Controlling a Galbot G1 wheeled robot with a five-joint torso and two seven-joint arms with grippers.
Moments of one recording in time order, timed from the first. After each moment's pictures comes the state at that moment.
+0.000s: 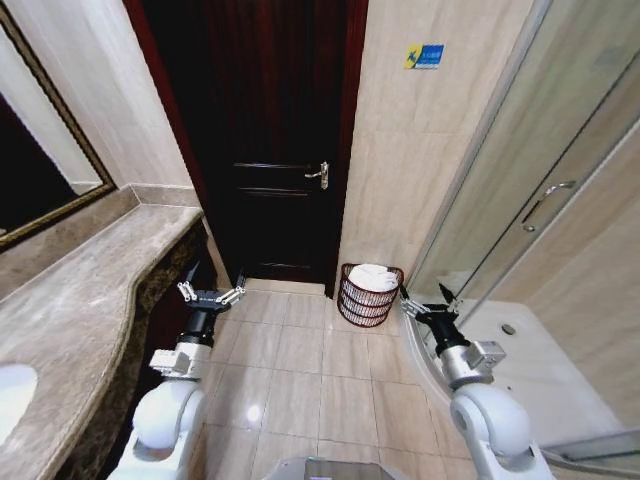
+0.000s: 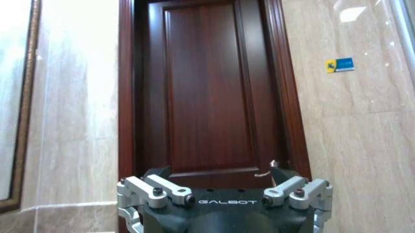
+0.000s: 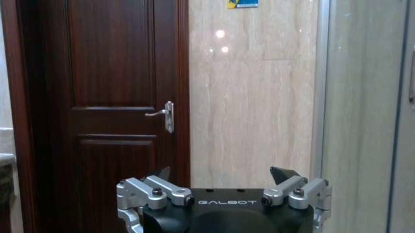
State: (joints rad) left arm 1.62 -1.38 -0.68 -2.31 -0.16 -0.10 -0.01; right arm -1.55 1.30 0.60 2.34 0.28 -0.25 0.09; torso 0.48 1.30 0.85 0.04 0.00
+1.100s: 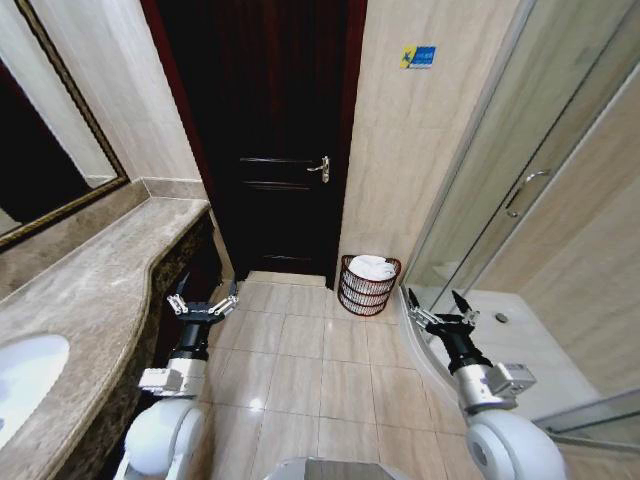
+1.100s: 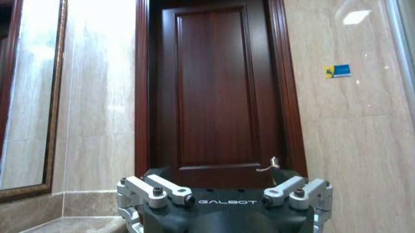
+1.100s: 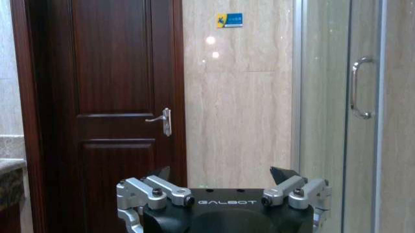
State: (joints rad) left arm 1.66 -1.40 -0.68 -2.33 -0.15 -0.12 -0.02; right arm -1.68 1.33 0.64 2.44 0.28 -0.22 0.11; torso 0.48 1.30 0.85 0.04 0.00
